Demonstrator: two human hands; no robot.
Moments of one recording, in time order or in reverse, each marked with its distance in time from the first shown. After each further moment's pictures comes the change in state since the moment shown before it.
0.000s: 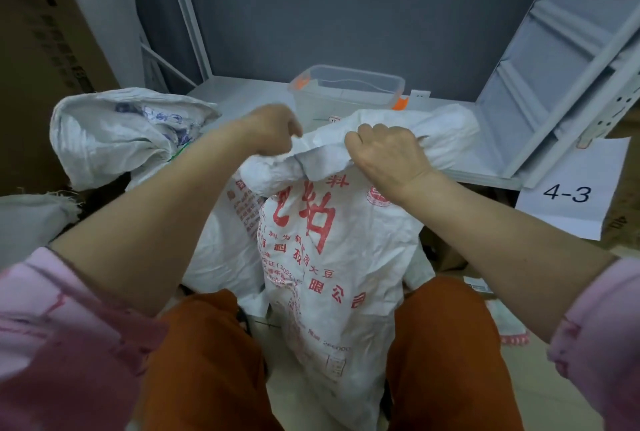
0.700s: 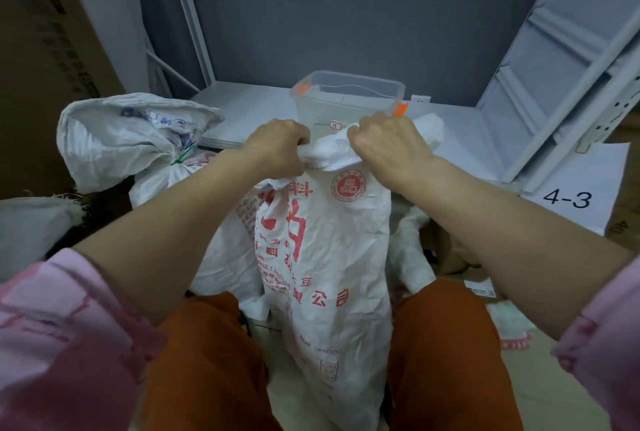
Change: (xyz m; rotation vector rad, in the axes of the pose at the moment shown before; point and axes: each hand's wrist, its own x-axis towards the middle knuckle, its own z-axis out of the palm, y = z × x) left_hand -0.002 -0.002 0.022 0.191 0.155 0.093; right_hand 0.013 0.010 -0.026 0.059 -0.308 0.009
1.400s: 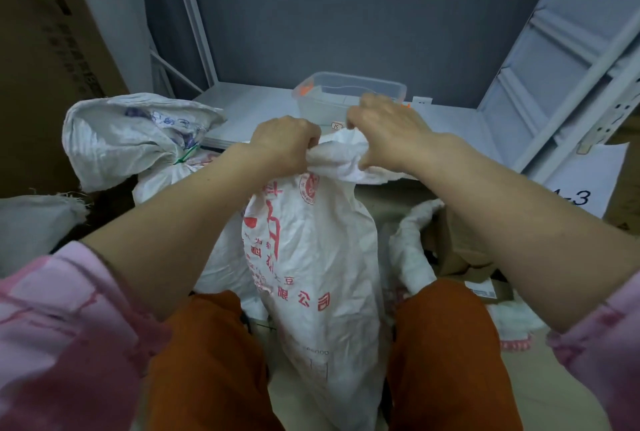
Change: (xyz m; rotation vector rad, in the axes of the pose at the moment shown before) left_hand -0.003 0.011 -0.007 0.157 0.084 0.093; right_hand 0.011 0.018 -0.009 0.441 -0.058 0.044
